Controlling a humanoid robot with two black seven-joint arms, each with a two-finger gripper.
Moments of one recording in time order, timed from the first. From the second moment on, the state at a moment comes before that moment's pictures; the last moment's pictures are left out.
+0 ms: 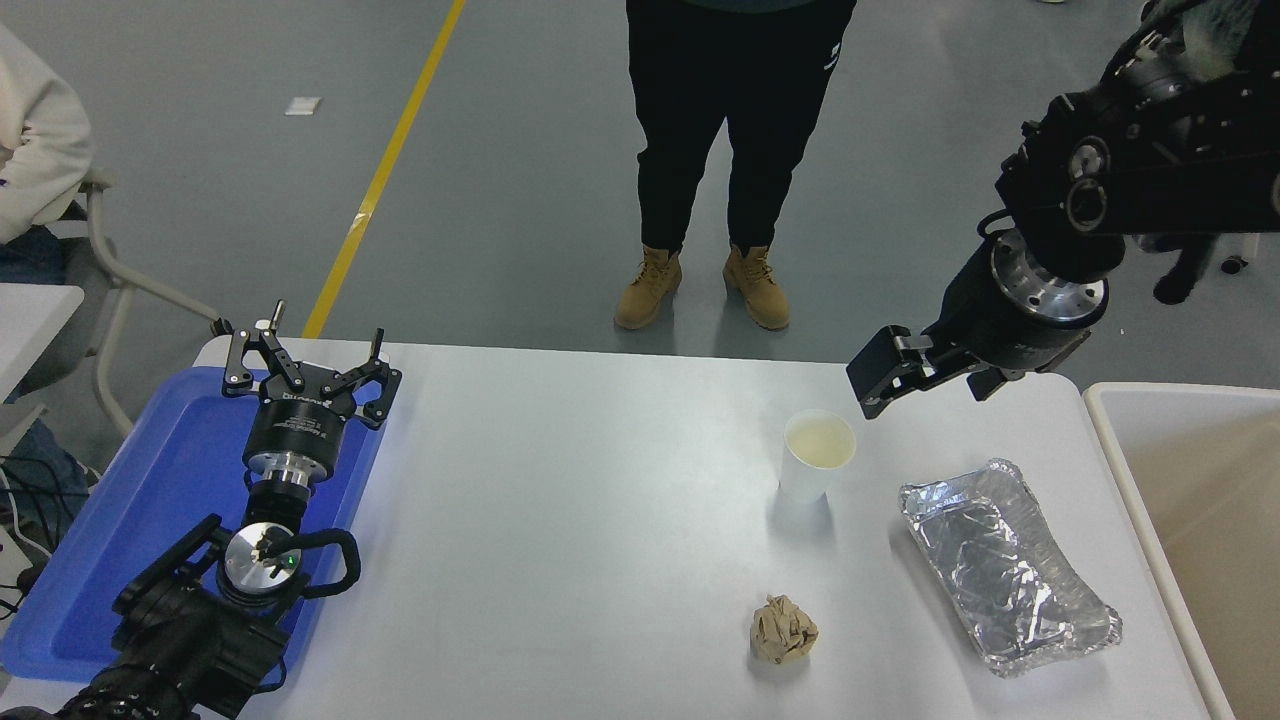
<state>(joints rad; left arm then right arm) -0.50 0.14 -1.12 -0.54 -0.09 -0.62 -0.35 2.17 -0.23 -1.19 1.35 -0.24 0.63 -0.02</state>
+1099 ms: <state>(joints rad) -0.50 0.14 -1.12 -0.54 -0.09 -0.62 -0.35 1.51 -0.08 -1.04 0.75 -0.46 0.50 -0.02</state>
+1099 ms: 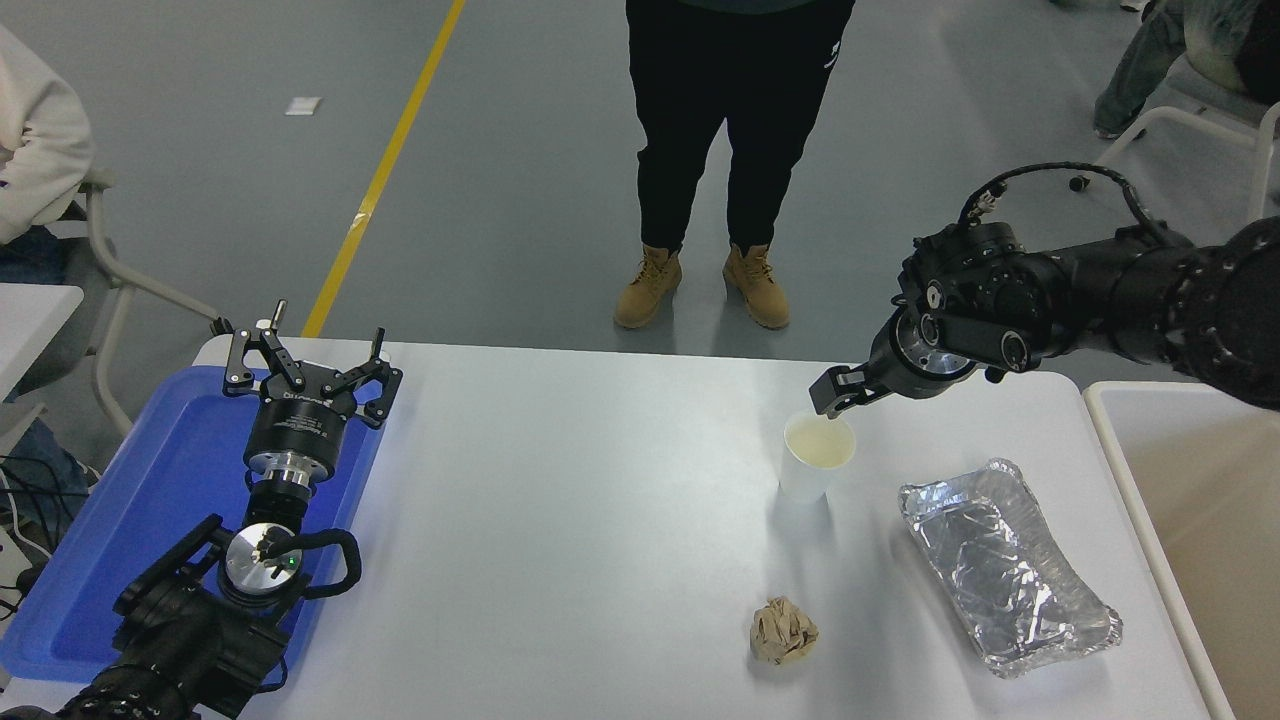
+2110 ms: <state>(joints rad) -0.50 0.13 -1.12 -0.54 -0.09 -0.62 -0.35 1.32 -0.07 -0.97 0.63 -0.52 0.36 -0.03</state>
